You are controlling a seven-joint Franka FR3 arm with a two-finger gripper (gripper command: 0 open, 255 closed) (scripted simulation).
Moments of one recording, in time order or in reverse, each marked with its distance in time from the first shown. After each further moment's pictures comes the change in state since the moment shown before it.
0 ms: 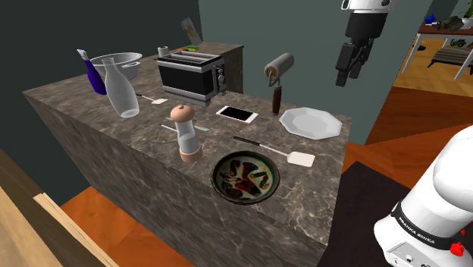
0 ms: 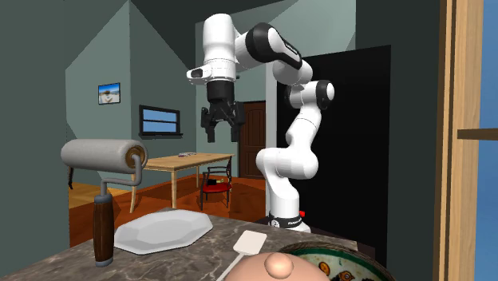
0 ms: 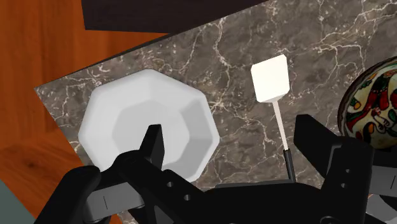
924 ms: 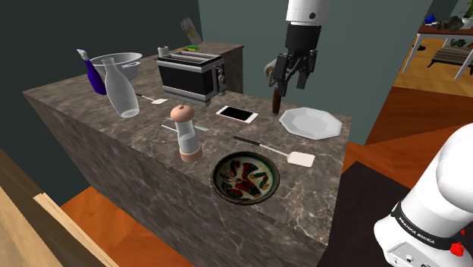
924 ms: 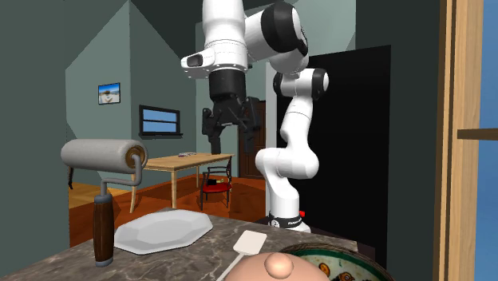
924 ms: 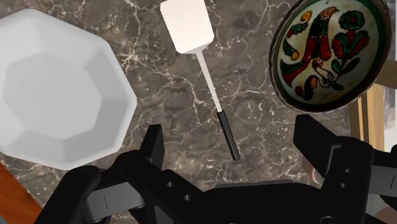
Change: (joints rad) arm 0.071 0.287 0.196 0.146 0.145 0.173 0.232
